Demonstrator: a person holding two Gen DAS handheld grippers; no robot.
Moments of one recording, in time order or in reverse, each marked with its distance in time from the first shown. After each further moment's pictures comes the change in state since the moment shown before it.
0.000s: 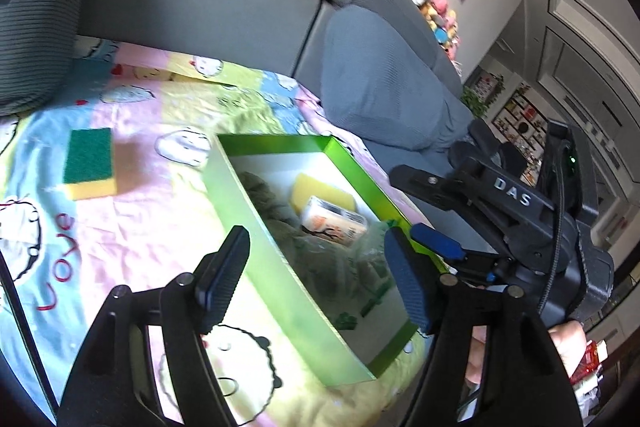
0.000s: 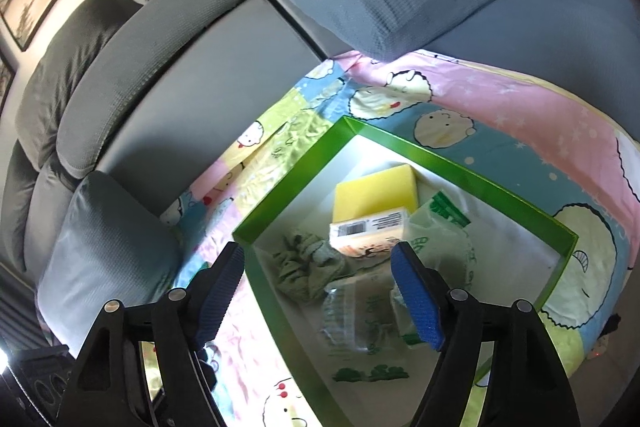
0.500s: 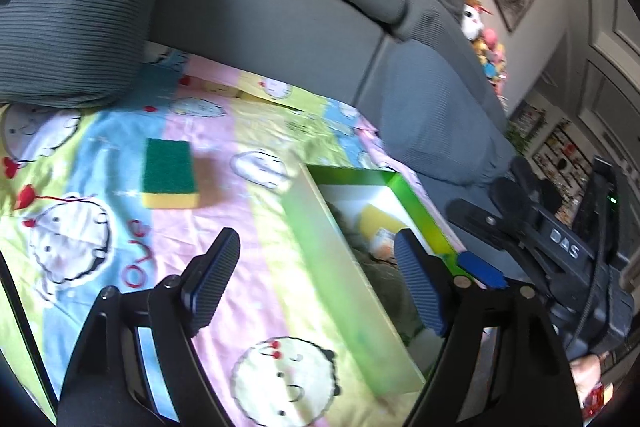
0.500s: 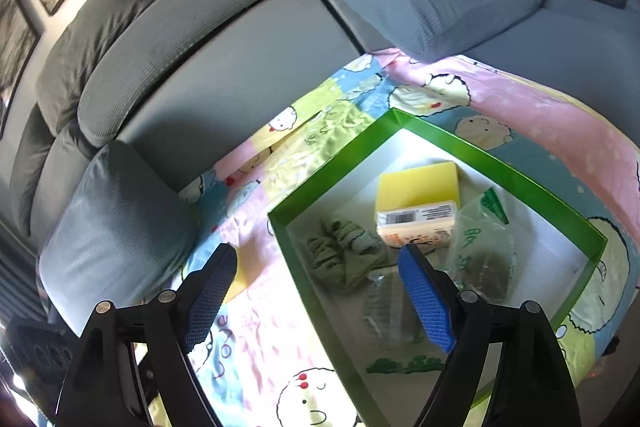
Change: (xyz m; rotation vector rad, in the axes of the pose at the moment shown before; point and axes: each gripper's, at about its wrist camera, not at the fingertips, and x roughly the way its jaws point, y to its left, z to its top) left arm -0.027 0.045 0.011 -0.096 -0.086 0.171; right arm 0.005 0.037 -0.013 -0.120 0.026 0.038
